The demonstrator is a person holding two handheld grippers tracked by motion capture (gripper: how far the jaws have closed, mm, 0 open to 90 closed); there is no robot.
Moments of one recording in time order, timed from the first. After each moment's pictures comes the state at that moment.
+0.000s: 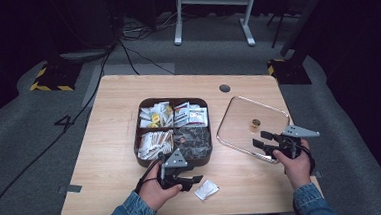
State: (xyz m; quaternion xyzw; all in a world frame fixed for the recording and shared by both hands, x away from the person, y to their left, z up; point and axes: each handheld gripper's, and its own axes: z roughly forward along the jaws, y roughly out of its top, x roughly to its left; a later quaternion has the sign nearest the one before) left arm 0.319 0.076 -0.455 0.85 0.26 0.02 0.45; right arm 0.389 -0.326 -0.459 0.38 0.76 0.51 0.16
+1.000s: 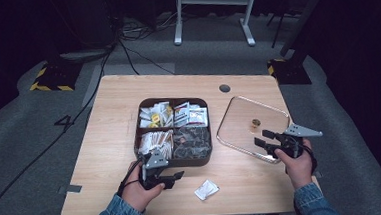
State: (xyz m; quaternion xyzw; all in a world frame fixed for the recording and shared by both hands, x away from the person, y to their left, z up) left arm 0.316 0.120 -0.457 0.85 0.31 0.07 0.43; right arm 0.388 -0.329 -0.454 0.39 0.75 0.51 0.17
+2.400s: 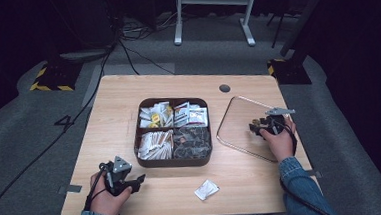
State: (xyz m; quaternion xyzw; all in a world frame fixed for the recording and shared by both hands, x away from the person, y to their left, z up) left arm 0.302 0.209 -0.482 0.81 0.47 0.13 0.32; right arm 0.484 -0.319 -0.491 0.47 0.78 0.36 0.21
